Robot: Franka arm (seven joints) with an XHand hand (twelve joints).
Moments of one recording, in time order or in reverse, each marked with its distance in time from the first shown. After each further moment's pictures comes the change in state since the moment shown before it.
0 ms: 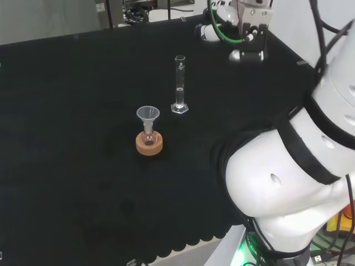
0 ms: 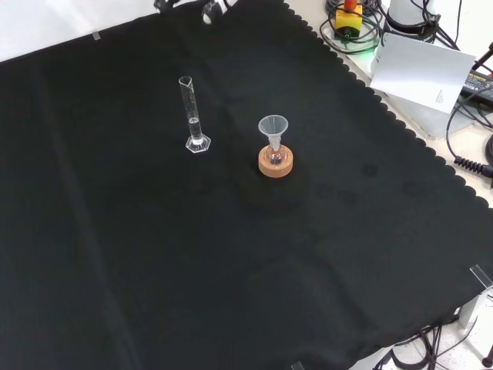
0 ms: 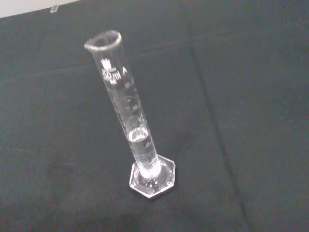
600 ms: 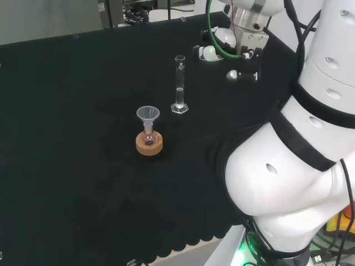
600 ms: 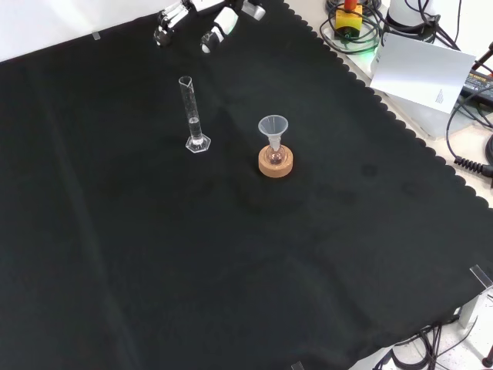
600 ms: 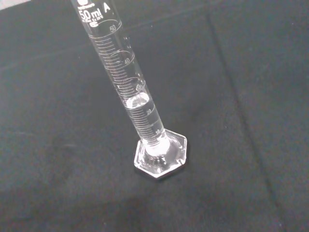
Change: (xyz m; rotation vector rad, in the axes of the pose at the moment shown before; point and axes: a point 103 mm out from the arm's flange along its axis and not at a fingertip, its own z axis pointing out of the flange) arm -0.016 0.020 0.057 0.011 0.084 -0.039
